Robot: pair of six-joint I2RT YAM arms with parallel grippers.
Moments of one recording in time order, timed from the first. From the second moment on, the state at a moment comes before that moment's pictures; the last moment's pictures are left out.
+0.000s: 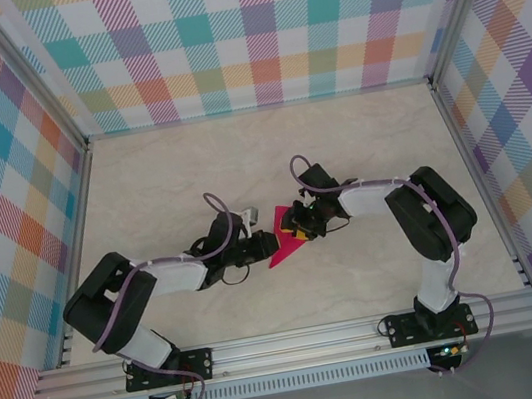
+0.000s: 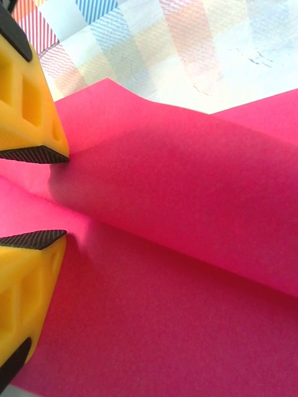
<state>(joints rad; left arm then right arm) -0.68 1.59 0.56 0.37 0.36 -0.82 0.58 1.83 0.96 -0.22 -0.48 0.99</state>
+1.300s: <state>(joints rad) -0.68 1.58 0.60 0.33 0.33 -0.83 0.58 1.90 1.10 -0.43 -0.46 1.00</state>
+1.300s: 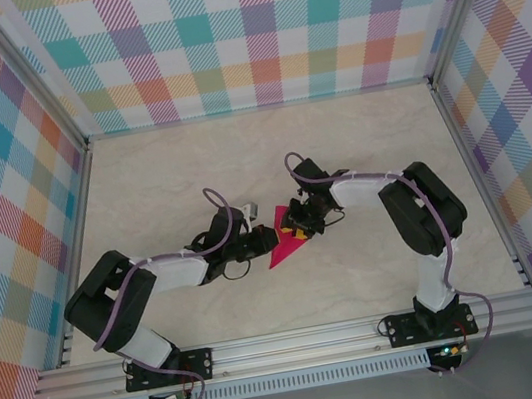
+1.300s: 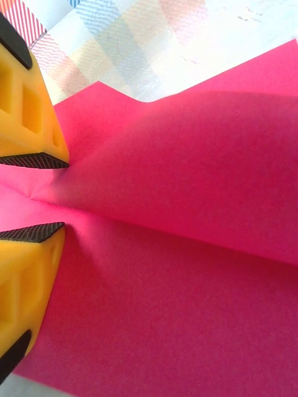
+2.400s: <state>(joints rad) -0.68 1.68 0.63 0.28 0.33 -0.83 0.58 1.91 1.13 -0.46 -0.46 1.02</state>
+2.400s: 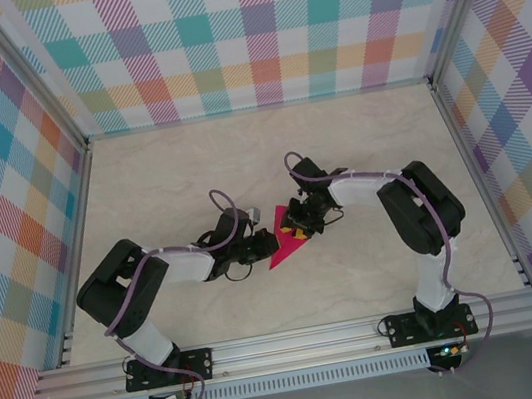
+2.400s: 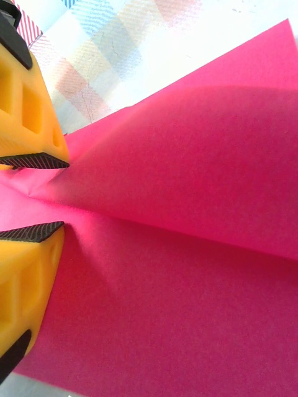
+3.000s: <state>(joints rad) -0.68 1.70 0.65 0.25 0.32 -0.82 0.58 1.94 1.17 -0.52 -0.48 1.02</state>
